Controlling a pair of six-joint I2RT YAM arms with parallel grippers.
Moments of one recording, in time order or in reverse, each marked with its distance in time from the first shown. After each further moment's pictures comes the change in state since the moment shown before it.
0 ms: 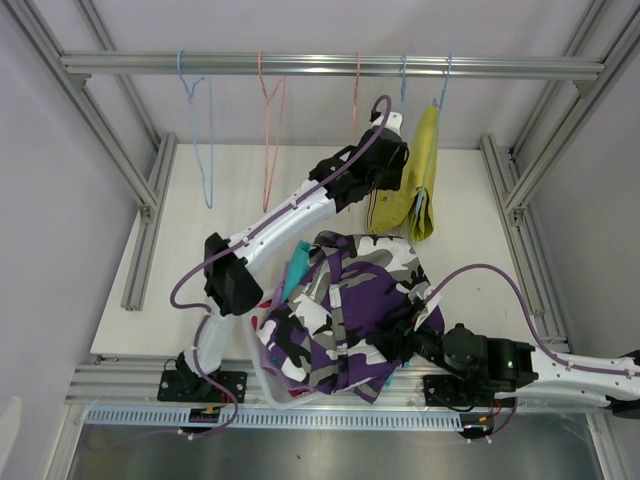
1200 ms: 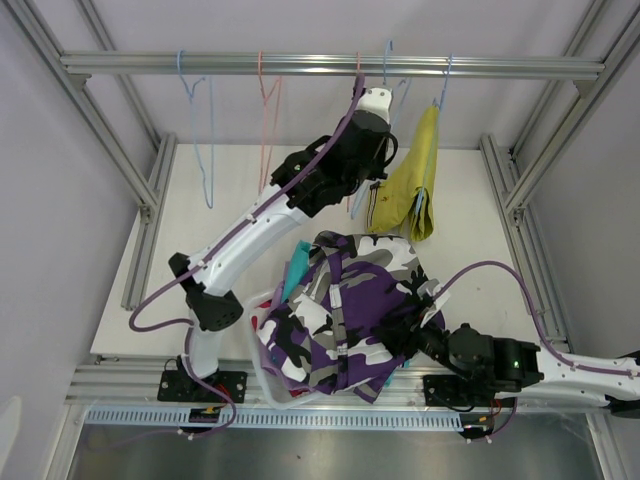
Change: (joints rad) left arm -0.084 -0.196 0.094 -0.208 -0.161 0.030; right arm 0.012 -0.031 0.024 -0.038 0.075 0.033
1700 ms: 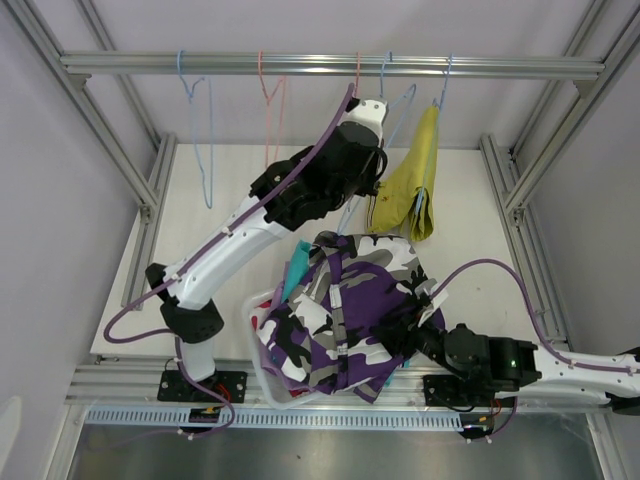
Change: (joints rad) left arm -0.068 -0.128 -0.107 -0.070 0.020 -0.001; right arm 0.013 0.040 0.011 0.000 0.031 0.026
